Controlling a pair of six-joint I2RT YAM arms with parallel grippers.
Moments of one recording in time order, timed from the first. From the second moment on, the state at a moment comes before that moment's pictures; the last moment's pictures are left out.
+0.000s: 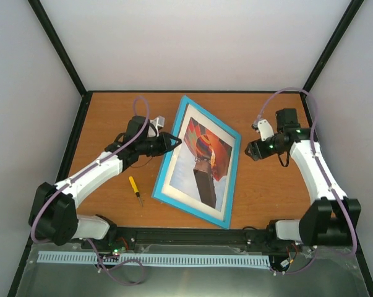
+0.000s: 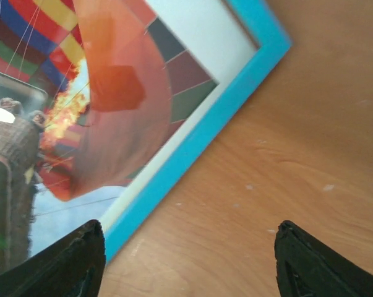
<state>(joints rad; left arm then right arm) -0.50 1.34 0.94 -0.20 0.46 -0.80 0.03 1.28 1.14 -0.95 -0.34 -0.36</state>
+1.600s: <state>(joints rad) -0.40 1.31 0.42 0.06 0.25 -0.93 0.17 1.93 1.21 -0.84 -0.58 -0.18</state>
